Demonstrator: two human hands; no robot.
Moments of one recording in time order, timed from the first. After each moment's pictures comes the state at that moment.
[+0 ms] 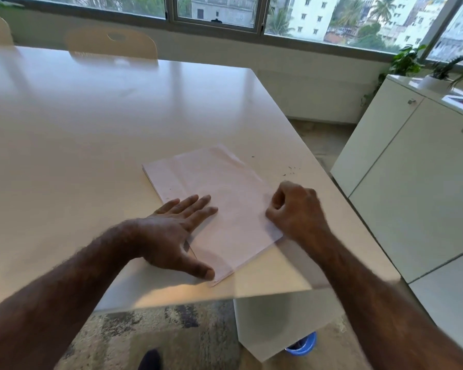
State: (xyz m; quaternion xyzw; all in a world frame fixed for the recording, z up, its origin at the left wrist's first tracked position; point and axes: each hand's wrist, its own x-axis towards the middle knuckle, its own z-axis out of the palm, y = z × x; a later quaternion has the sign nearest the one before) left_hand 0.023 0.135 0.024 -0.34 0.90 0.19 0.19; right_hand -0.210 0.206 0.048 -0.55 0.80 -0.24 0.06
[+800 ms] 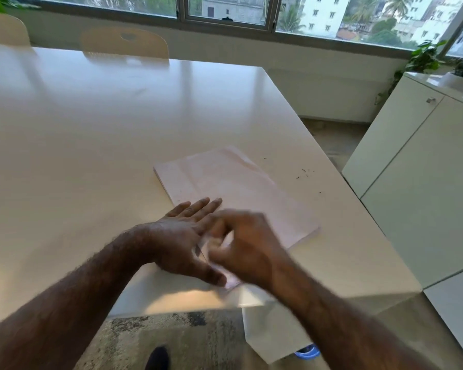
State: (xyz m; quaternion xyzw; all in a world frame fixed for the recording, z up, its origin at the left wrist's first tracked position) left_hand 0.024 0.136 0.027 -0.34 0.90 0.18 0.19; right_hand -0.122 0.221 0.059 -0.69 0.65 -0.23 0.22
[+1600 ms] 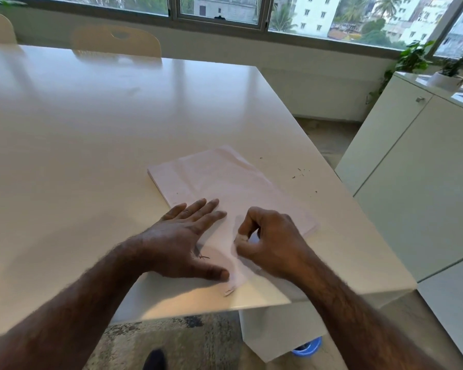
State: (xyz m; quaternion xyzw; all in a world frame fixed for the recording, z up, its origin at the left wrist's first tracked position) left_hand 0.027 0.137 0.018 -0.35 0.91 0.20 0.11; right_hand -0.161 0.220 0.041 -0.66 0.69 -0.22 0.19
